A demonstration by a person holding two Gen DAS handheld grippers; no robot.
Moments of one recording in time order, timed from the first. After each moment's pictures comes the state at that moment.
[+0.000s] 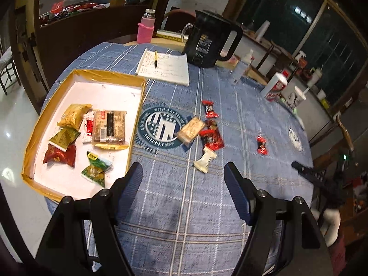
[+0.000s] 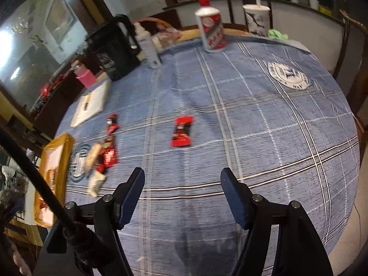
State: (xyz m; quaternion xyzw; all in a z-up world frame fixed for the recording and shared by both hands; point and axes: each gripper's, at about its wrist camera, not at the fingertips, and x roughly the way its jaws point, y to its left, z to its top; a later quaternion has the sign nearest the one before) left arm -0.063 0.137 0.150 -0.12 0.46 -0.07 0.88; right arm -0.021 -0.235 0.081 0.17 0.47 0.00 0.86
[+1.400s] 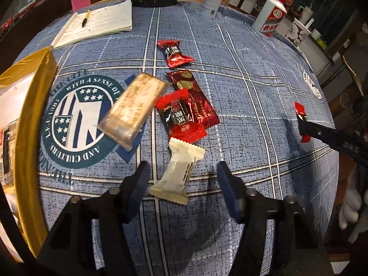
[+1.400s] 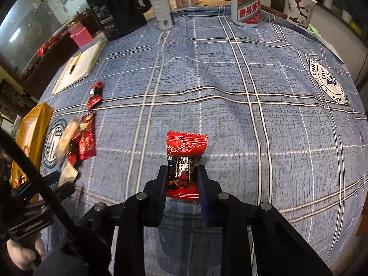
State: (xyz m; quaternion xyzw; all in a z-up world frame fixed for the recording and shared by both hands) left arm 0.050 0.038 0.021 -0.01 0.55 -0.16 0.82; right arm 0.033 -0.193 0.044 0.10 0.54 0.04 0.83
